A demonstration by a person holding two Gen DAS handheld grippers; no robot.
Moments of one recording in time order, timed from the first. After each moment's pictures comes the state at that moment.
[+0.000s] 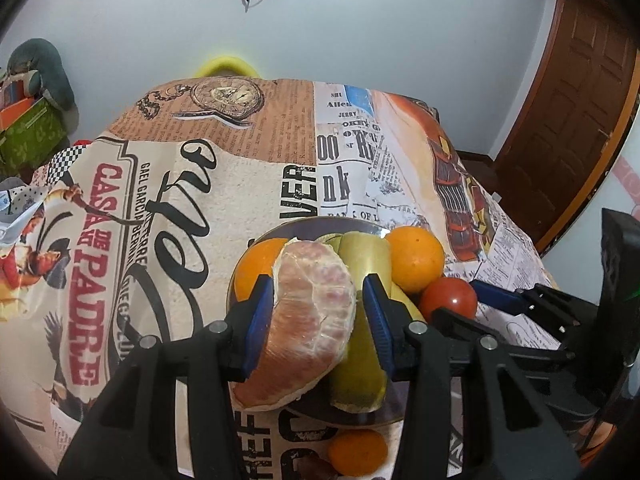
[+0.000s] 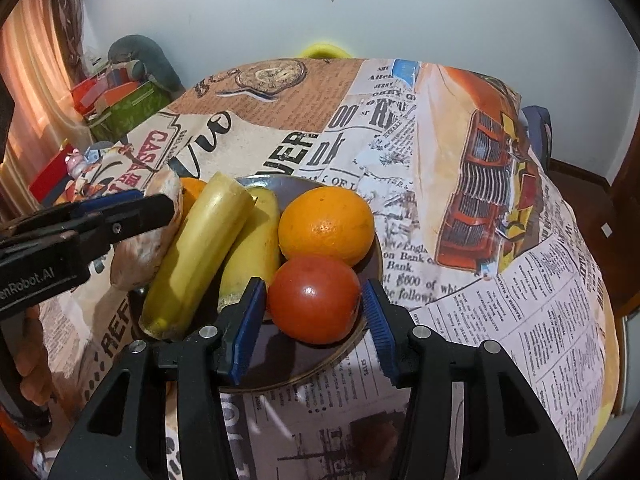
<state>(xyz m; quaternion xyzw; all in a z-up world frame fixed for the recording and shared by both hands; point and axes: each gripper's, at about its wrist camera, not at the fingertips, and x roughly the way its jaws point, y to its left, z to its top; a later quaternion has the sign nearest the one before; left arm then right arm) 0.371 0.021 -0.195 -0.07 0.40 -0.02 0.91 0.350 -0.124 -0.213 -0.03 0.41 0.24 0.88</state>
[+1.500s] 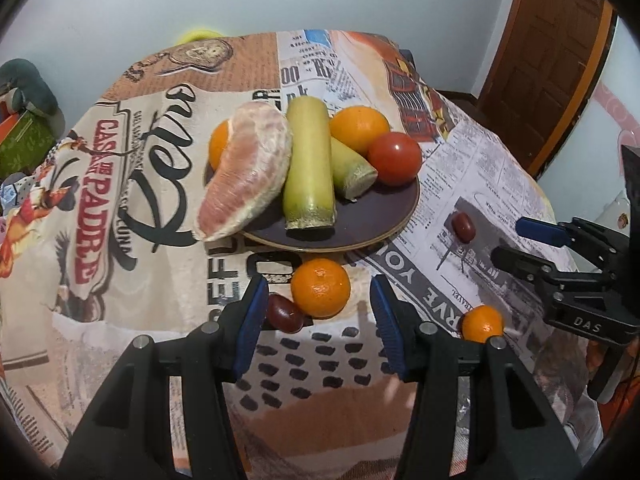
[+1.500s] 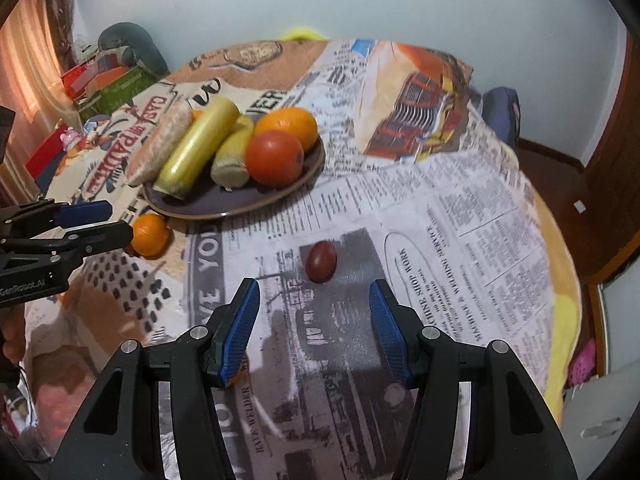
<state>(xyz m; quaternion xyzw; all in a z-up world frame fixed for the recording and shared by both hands) 0.284 -0.020 -0.216 -0.01 0.47 -0.06 0.88 0.271 -0.184 -0.226 -0.05 0.44 0.20 0.87</state>
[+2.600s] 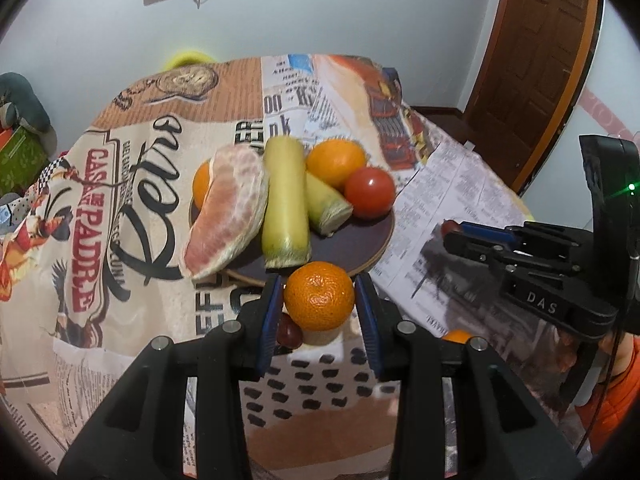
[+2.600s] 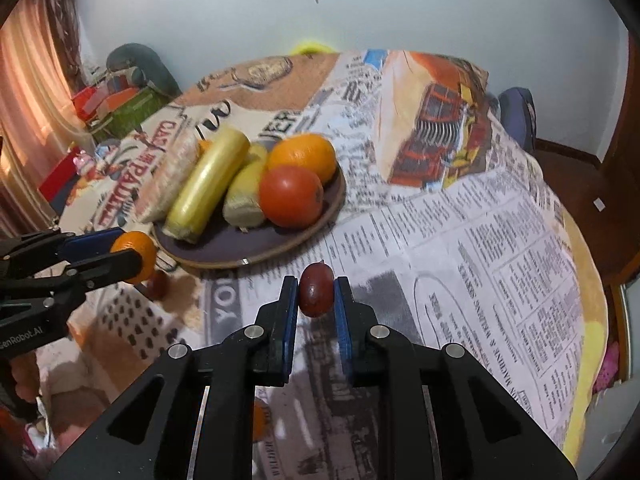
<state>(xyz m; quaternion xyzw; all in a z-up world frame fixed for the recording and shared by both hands) 0.287 -0.029 -0.192 -0.01 0.43 -0.08 0.90 0.289 -0.173 -0.208 -0.01 0.41 0.24 0.88</state>
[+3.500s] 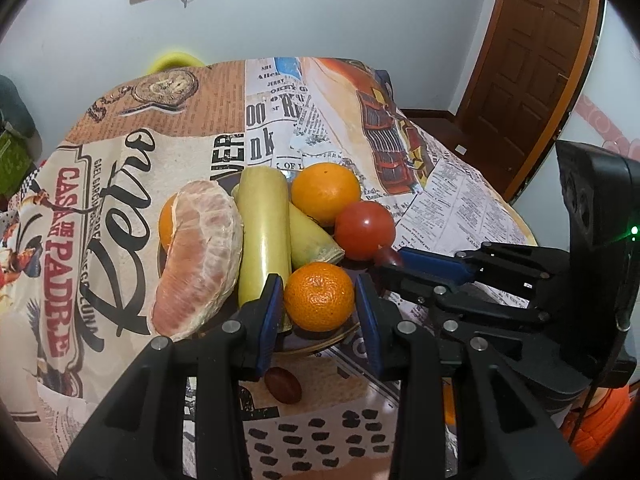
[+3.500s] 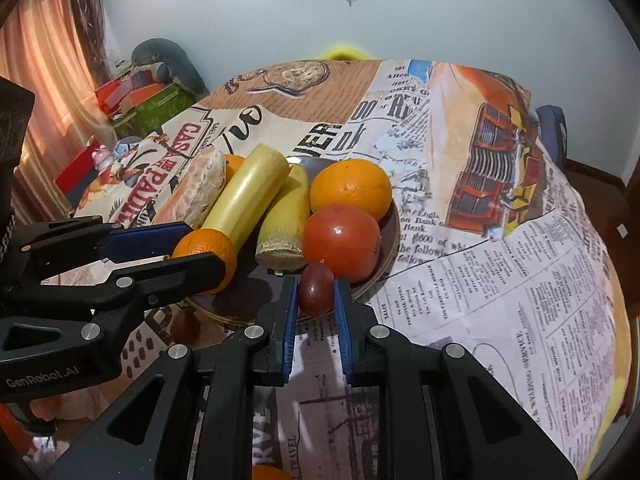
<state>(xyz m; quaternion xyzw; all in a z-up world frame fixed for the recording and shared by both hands) 0.333 -0.036 -0.199 -0.02 0.43 -0.10 0.90 0.319 -0.132 -0.221 -0.02 0.41 0.29 0.87</state>
